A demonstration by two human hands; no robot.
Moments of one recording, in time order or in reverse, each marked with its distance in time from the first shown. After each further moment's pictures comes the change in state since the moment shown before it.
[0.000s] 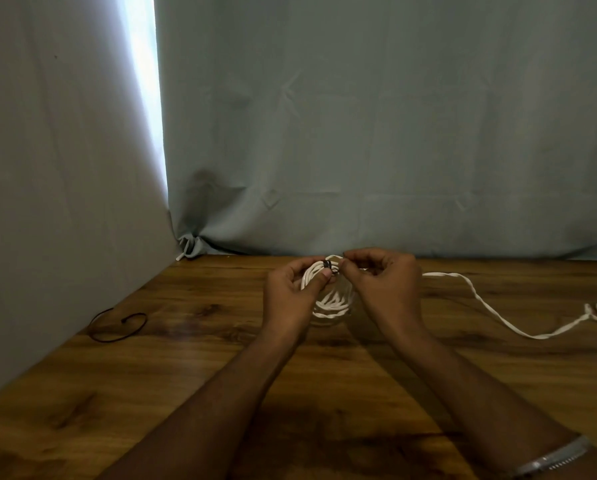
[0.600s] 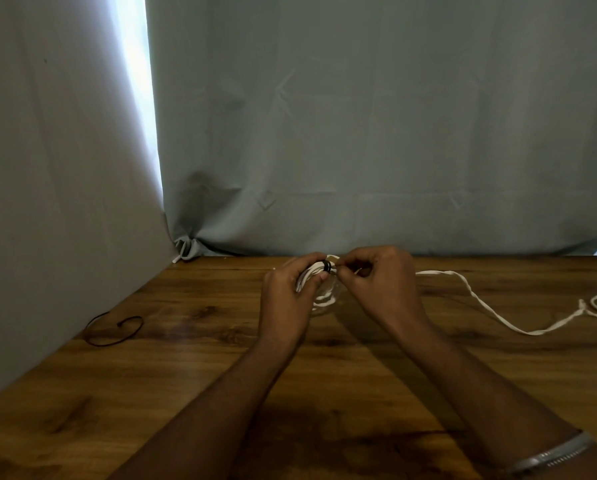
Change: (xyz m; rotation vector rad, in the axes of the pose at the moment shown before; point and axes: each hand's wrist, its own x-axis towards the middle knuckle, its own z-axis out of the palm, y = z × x) left_hand 0.000 -0.001 -0.007 0.424 -0.034 0.358; right_hand 0.005 -0.006 -0.013 -0.344 -0.131 -0.222
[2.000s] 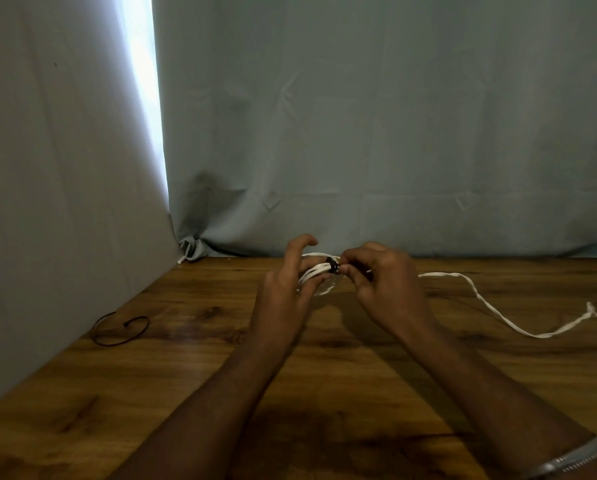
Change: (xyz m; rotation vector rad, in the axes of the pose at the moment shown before) left_hand 0.001 0.022 -0.025 0.160 -0.102 0.189; right_hand -0.002 -0.001 -0.006 -0.038 -0.056 -0.226
